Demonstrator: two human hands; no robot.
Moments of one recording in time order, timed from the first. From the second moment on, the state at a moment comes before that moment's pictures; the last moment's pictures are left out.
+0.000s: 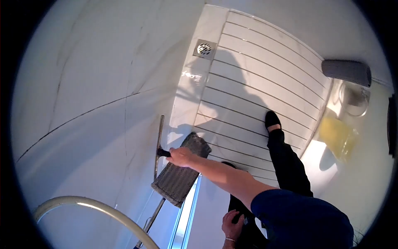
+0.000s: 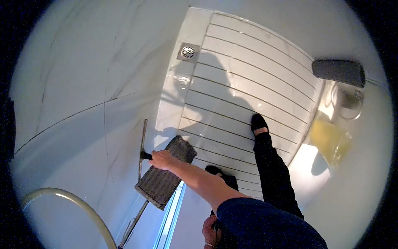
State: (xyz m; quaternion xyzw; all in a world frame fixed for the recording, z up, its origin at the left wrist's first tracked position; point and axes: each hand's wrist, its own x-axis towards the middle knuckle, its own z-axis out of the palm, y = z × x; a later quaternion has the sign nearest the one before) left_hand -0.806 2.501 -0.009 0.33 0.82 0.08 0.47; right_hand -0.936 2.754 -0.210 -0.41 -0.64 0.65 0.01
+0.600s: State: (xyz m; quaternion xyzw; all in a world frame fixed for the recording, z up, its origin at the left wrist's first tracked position) left_hand -0.846 2.436 0.100 0.17 0.96 0.03 0.22; right_hand -0.501 2.864 -0.001 -0.75 -0.24 0.60 0.18
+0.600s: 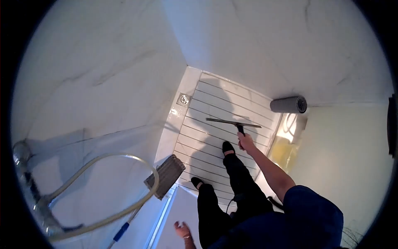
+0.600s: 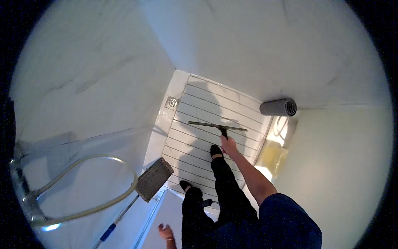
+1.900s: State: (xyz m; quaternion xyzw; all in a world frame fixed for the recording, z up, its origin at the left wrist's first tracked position) left_hand -0.611 2.473 0.414 -0.23 0.67 0.64 -0.30; right_hand -0.524 3.032 0.163 -0.52 -0.63 0.54 -0.21
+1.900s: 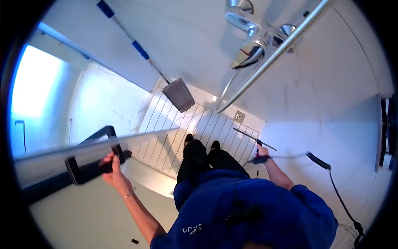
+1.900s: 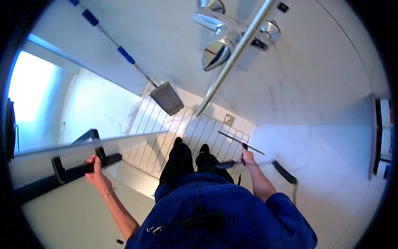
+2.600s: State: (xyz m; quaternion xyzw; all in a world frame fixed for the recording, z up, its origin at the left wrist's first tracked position) left_hand -0.175 2.529 0.264 -0.70 0.23 0.64 -0.21; right_hand -0.657 2.940 0.114 -0.37 -0.68 0.45 -0.45
